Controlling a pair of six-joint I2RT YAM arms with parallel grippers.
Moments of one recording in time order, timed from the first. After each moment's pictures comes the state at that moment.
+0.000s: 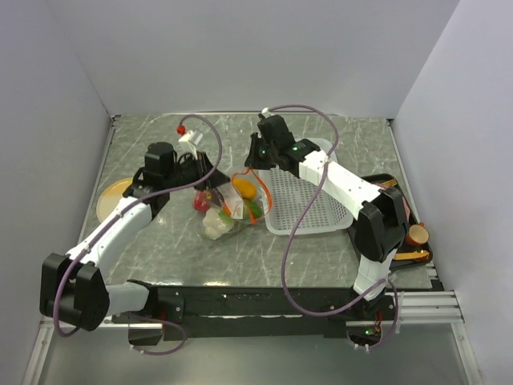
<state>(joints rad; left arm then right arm) -0.30 1.25 0.92 -0.03 0.65 -0.46 0.64 1.81 1.60 -0.47 -0.01 0.57</state>
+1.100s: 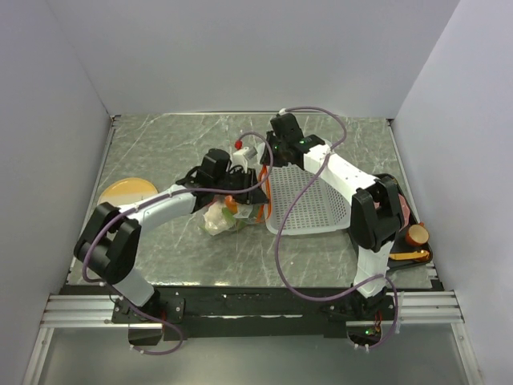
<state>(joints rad) -0.60 1.59 1.02 0.06 0.61 -0.50 0.52 1.90 1.60 -0.48 0.00 0.62</state>
